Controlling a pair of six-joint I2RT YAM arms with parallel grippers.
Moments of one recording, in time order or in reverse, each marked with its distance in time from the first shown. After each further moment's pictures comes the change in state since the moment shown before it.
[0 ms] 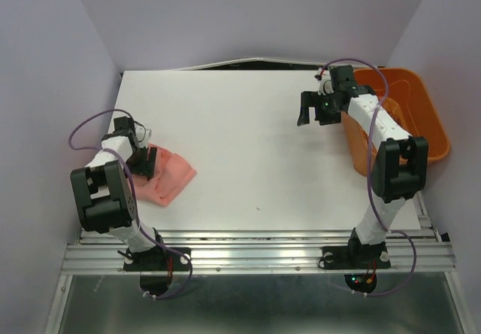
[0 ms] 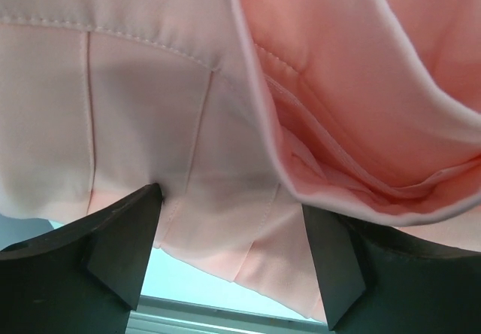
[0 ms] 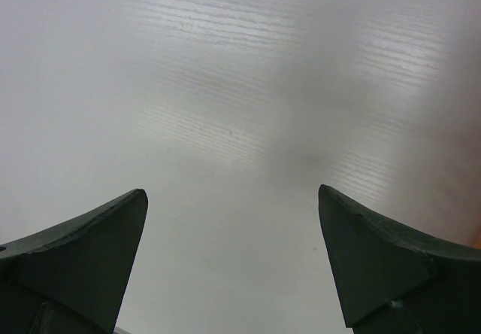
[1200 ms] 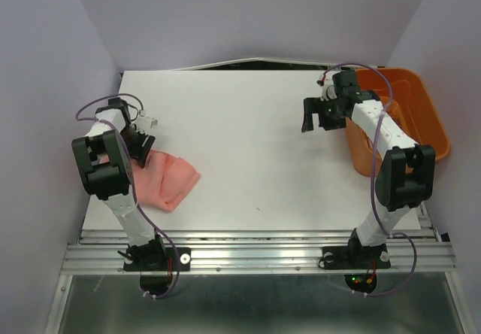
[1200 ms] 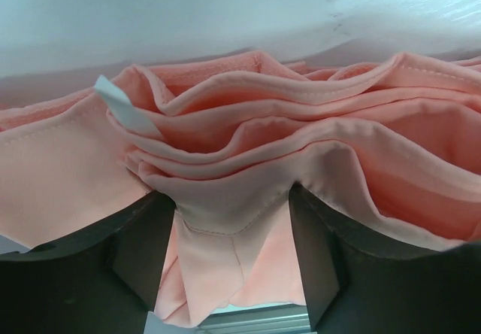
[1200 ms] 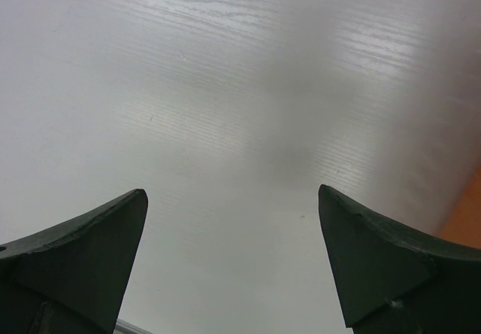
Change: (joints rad) left arm 0.038 0.346 0.436 -0.265 0.151 0.365; right arm 0.000 -0.090 -0.087 -0.024 0.035 -0.038
